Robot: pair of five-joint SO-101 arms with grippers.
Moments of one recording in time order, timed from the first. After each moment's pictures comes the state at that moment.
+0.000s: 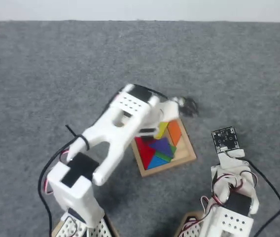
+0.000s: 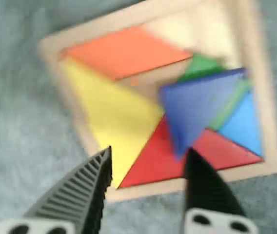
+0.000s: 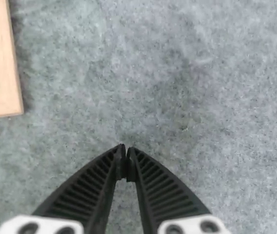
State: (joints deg) left arm 23.9 14.5 9.7 72.7 -52.4; right arm 16.7 -102.6 95.4 68.8 33.2
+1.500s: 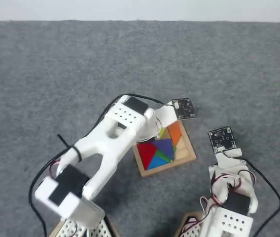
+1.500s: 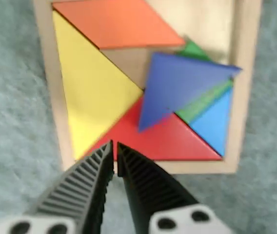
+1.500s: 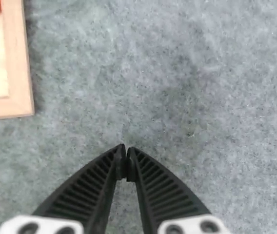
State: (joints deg) left arm 26.2 4.0 22.7 70.5 -37.7; right arm 14.5 -102.6 95.4 68.8 33.3
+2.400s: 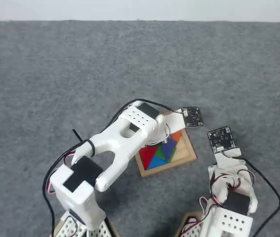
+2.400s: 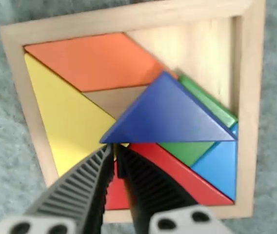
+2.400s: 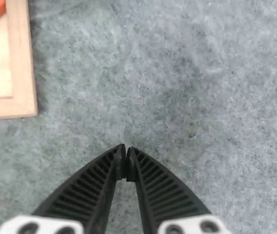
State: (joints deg) left arm 30.1 14.5 20.9 62.8 -38.5; right arm 13.9 -102.6 95.4 68.8 33.3
